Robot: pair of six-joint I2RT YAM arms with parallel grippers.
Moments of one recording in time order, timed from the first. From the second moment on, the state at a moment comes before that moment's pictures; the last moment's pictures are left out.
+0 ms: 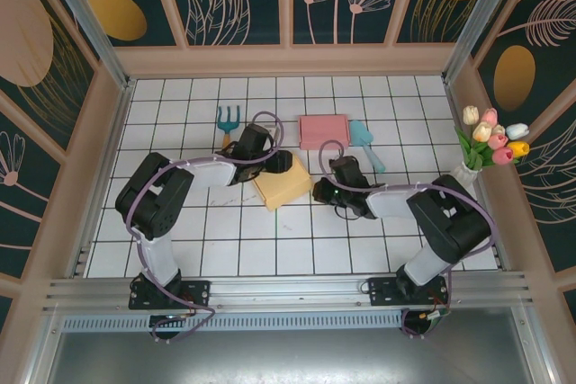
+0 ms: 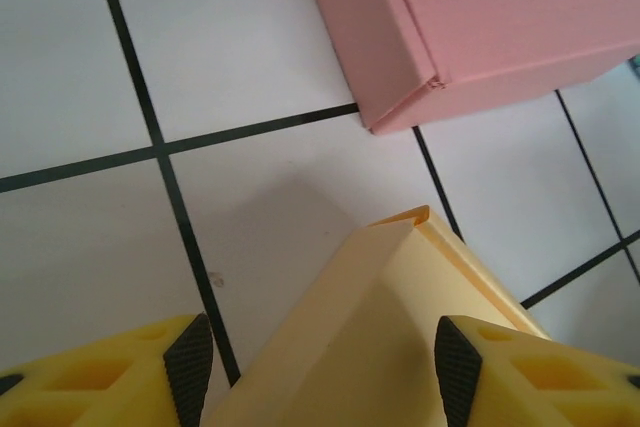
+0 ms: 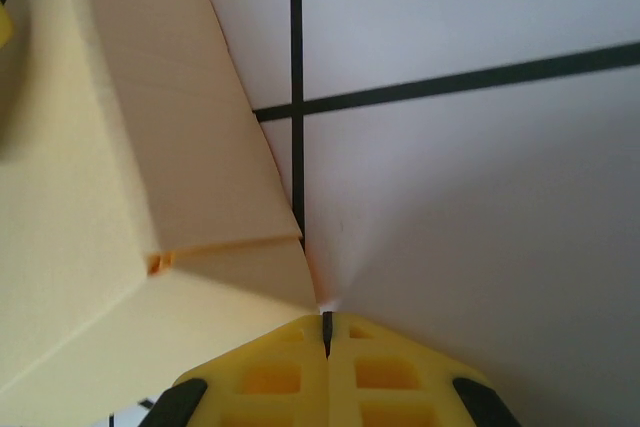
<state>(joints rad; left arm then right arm) -0.58 1.87 1.00 0.12 0.18 -0.45 0.61 1.62 0.57 0.23 -0.19 0.78</state>
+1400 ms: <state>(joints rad) -0.67 1.56 0.61 0.23 0.07 -0.73 0.78 1.34 0.35 0.21 -0.09 0.80</state>
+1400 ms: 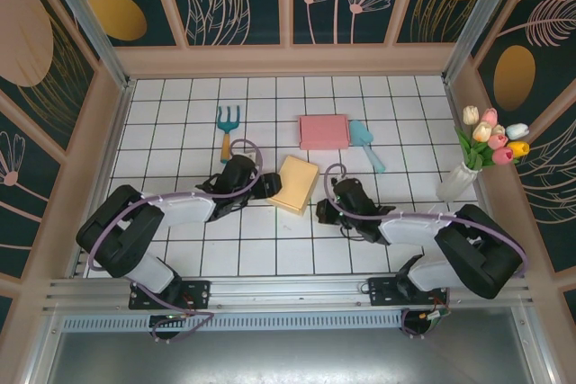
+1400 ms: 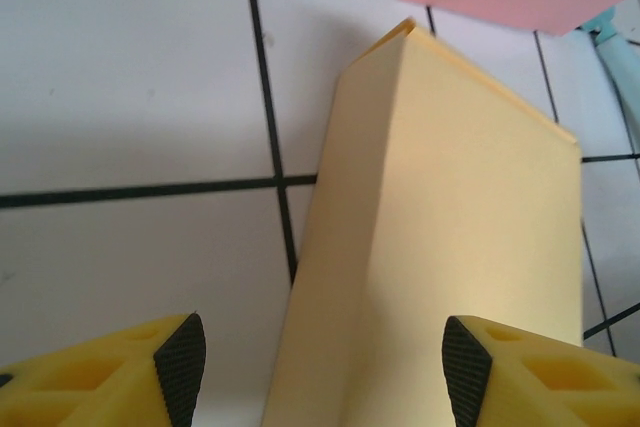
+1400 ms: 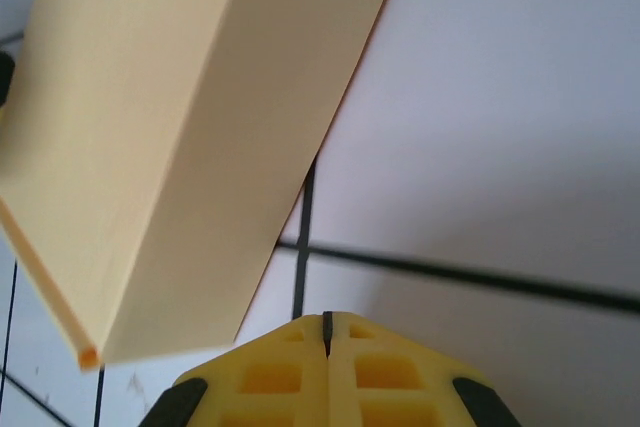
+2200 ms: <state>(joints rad) -0.68 1.63 0.64 0.34 0.04 -0.82 0.95 1.58 0.48 0.38 -0.02 0.89</state>
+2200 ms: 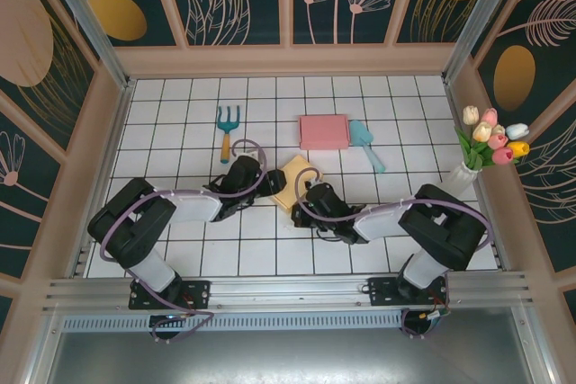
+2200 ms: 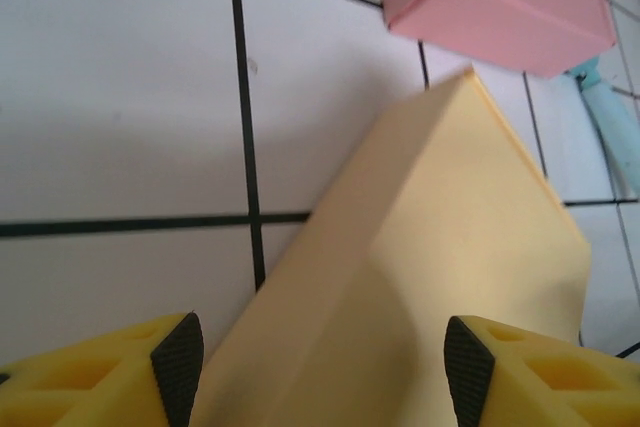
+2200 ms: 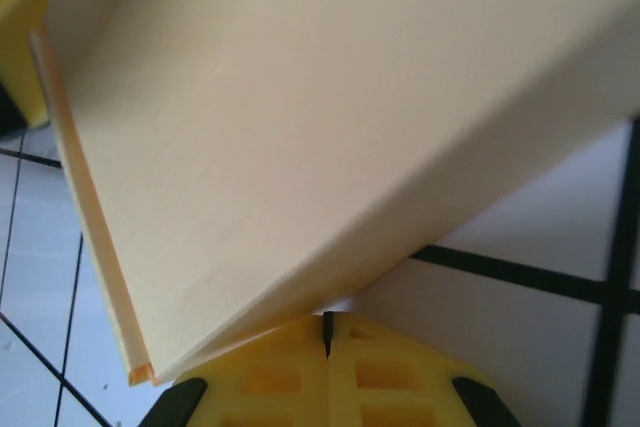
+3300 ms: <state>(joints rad) -0.75 1.36 0.31 0.47 -0.03 -1.09 0.62 1.57 0.74 0.14 -0.05 0.38</state>
